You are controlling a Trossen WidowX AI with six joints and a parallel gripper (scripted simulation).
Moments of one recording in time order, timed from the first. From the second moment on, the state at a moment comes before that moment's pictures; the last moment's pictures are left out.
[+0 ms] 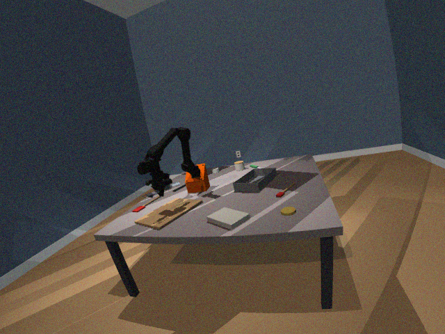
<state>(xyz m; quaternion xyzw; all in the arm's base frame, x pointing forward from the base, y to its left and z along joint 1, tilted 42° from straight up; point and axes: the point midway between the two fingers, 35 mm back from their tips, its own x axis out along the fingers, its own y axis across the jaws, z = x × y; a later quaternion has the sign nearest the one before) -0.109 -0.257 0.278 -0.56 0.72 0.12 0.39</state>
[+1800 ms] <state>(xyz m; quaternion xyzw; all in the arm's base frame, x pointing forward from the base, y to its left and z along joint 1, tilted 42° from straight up) -0.108 -0.301 0.228 -0.56 0.72 0.14 0.40</state>
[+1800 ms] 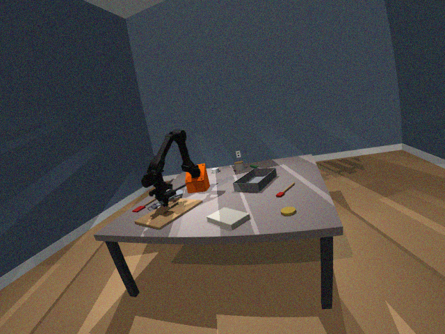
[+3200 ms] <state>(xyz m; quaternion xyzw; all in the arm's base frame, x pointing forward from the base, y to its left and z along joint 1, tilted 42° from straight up) -0.152 -0.270 0.240 -0.05 0.59 -0.44 0.68</state>
